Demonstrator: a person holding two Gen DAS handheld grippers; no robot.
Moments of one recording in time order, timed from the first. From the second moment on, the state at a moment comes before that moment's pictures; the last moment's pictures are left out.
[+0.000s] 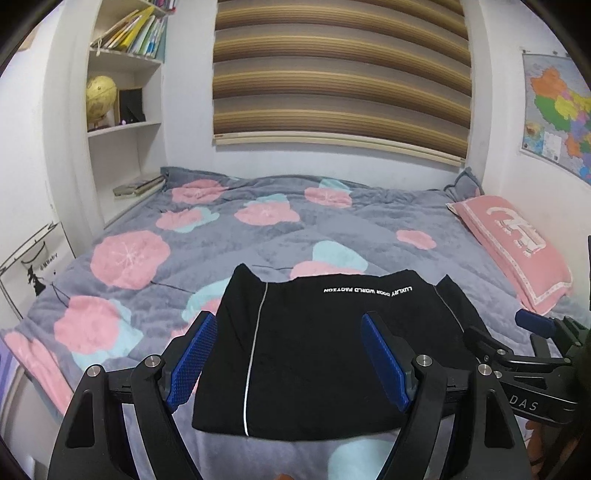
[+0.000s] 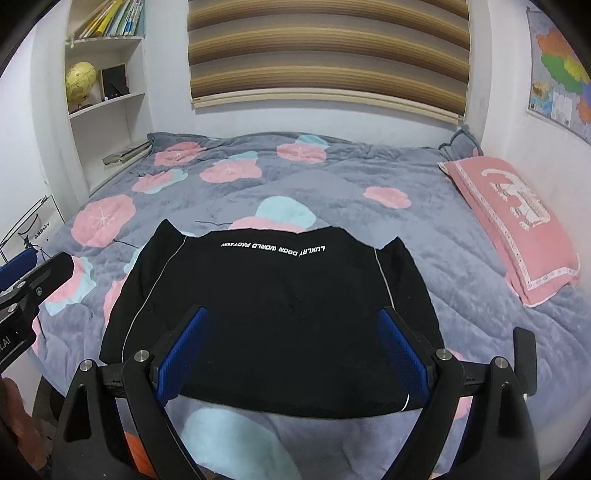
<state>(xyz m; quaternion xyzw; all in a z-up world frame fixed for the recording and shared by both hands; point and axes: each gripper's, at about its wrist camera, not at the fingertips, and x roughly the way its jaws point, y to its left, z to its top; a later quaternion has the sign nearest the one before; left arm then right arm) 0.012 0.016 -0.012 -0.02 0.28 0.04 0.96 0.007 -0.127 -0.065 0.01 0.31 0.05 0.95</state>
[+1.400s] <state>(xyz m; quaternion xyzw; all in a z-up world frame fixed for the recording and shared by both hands) 0.020 0.016 -0.026 0.00 0.30 0.05 0.95 0.012 -0.134 -0.090 0.03 0.35 0.05 0.94</state>
